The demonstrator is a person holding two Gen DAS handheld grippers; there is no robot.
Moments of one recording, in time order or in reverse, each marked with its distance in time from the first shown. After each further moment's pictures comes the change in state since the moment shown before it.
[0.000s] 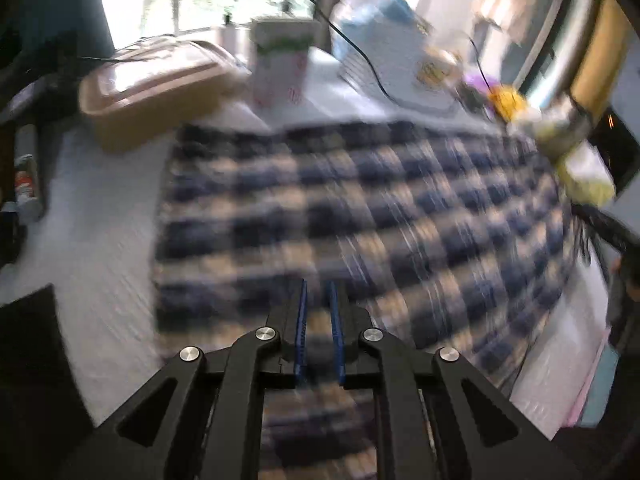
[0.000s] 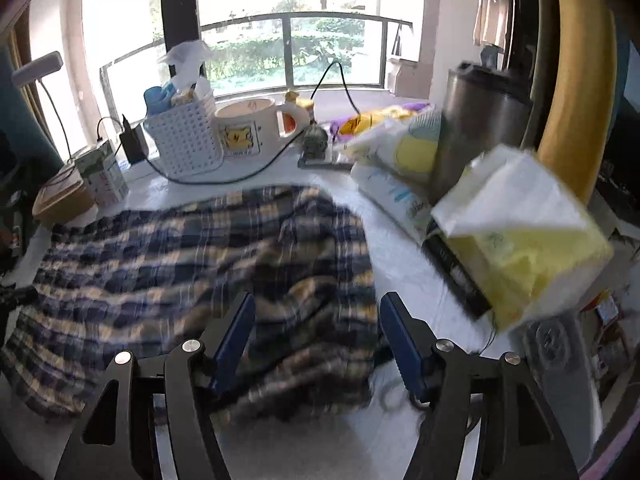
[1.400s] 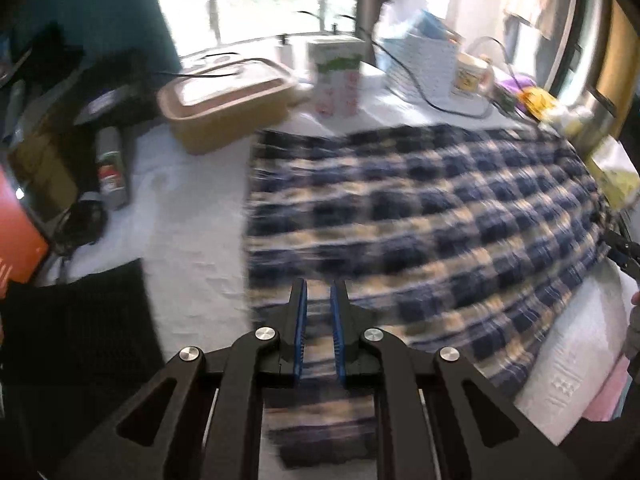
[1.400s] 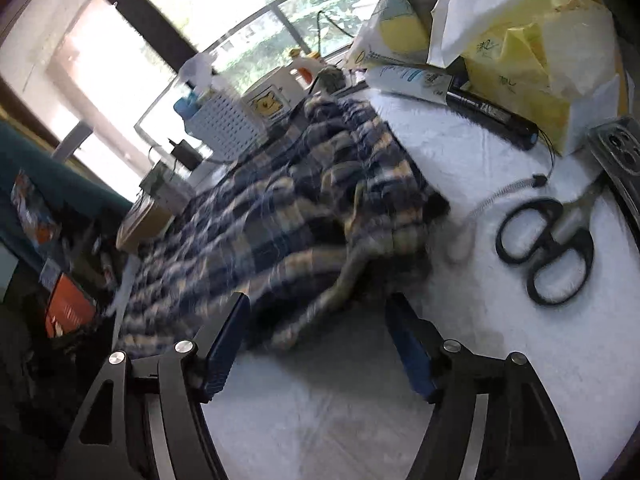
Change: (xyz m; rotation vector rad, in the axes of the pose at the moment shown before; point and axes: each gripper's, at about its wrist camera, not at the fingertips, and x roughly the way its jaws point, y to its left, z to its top) left arm -0.054 0.019 -0.017 -0.044 -0.056 0.198; right arm -0.006 -0.030 -0.062 0.358 0.079 0.393
